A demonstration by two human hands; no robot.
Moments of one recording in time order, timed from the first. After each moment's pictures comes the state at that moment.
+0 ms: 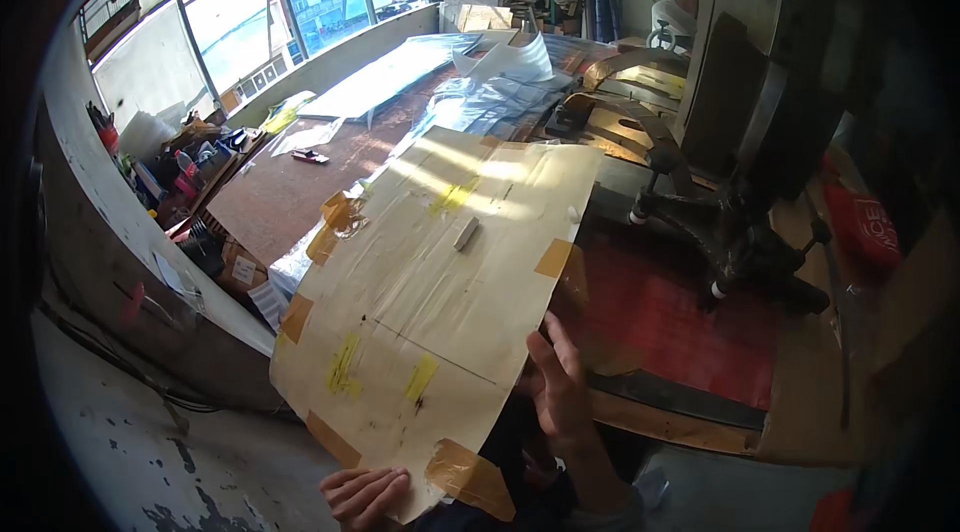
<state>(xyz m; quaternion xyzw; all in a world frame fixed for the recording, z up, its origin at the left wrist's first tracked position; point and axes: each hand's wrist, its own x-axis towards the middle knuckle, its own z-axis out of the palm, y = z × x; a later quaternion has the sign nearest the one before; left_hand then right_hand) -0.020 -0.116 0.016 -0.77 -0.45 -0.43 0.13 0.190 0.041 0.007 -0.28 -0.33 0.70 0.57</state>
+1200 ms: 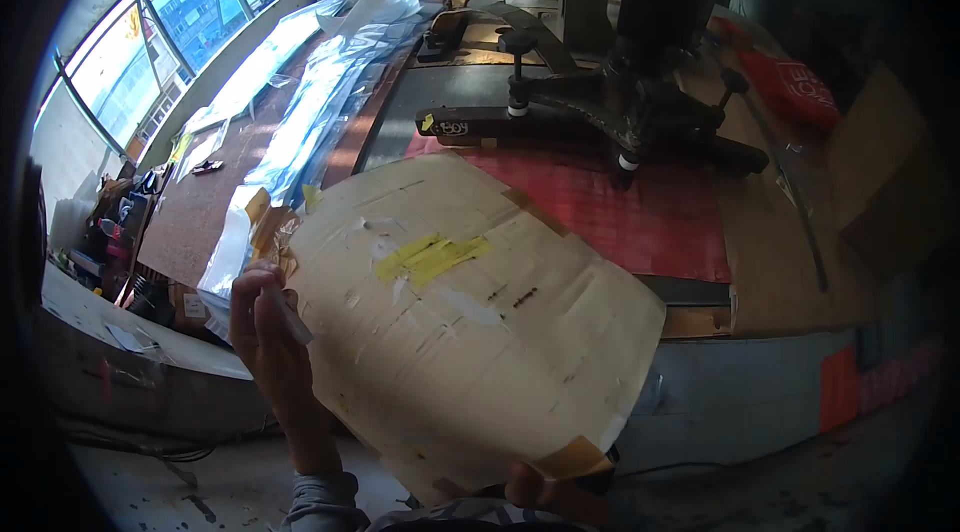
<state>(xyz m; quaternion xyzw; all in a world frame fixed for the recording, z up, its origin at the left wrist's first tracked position) 0.000 0.027 0.057 -0.58 -0.37 -0.67 -0.29 0.188 -0.137 -0.062 -0.49 -0.52 0.07 0.70</state>
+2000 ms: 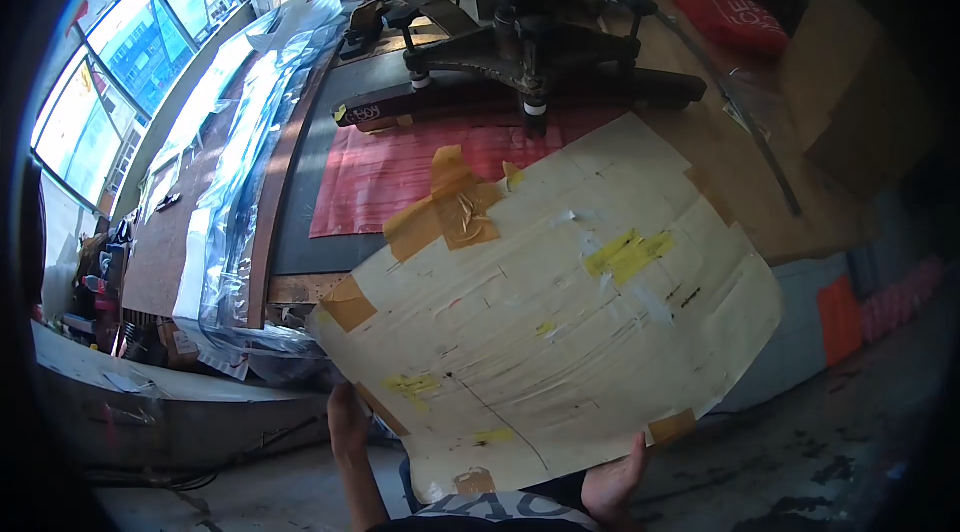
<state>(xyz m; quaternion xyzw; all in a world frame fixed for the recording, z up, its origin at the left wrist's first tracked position) -0.056 -0.060 -0.184 -0.16 -0.42 -0.53 -0.72 0.262 -0.239 -0.077 -0.47 0.00 0.33 0.82</state>
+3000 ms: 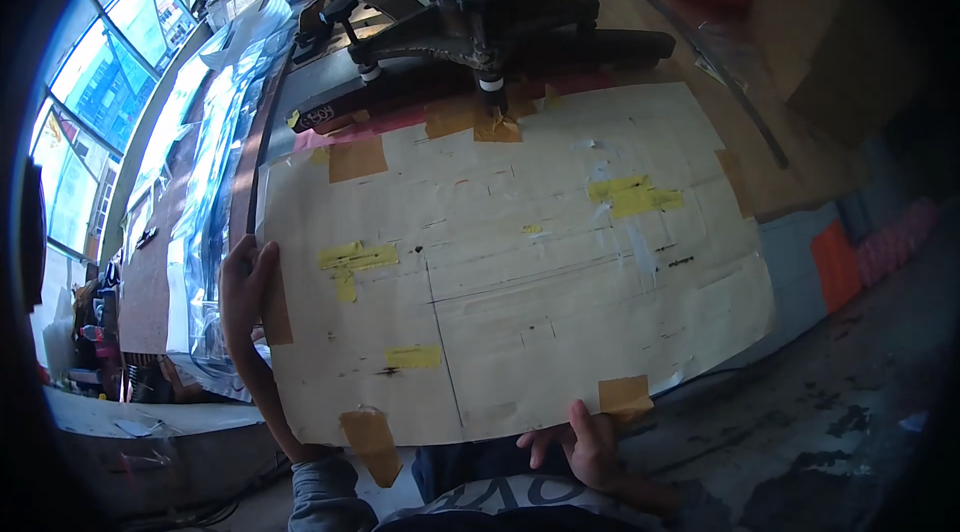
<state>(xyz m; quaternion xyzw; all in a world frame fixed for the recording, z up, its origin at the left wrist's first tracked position) 0.001 0.120 0.026 -0.74 -0.59 -0.25 -0.19 0.260 -0.197 -0.040 -0.47 -0.19 0.58 0.63</state>
